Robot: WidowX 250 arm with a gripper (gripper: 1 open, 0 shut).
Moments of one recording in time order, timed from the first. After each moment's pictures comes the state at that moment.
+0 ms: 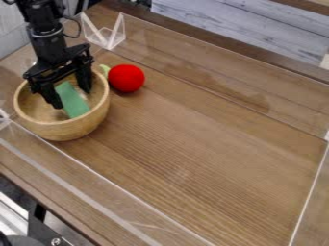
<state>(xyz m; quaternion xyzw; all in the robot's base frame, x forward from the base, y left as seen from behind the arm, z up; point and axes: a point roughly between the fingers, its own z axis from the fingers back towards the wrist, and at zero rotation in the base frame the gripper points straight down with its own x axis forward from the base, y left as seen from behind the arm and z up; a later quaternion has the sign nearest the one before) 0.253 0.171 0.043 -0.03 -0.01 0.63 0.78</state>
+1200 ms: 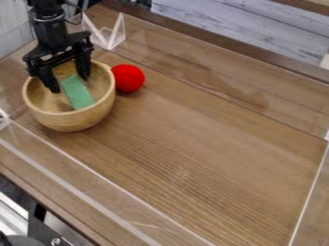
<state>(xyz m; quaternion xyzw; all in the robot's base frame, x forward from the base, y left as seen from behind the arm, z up) 0.253 0.204 0.050 0.00 -0.01 0.61 0.79</state>
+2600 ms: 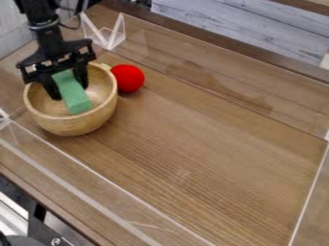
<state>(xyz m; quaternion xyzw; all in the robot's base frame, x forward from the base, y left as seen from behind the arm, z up) 0.233 0.178 0.058 -0.05 0.01 0.53 0.85</state>
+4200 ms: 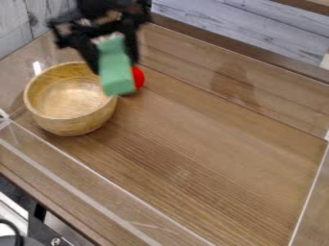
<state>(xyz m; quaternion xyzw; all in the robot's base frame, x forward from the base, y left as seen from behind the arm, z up) 0.237 0.041 0.144 -0.11 -0.01 0.33 0.94</state>
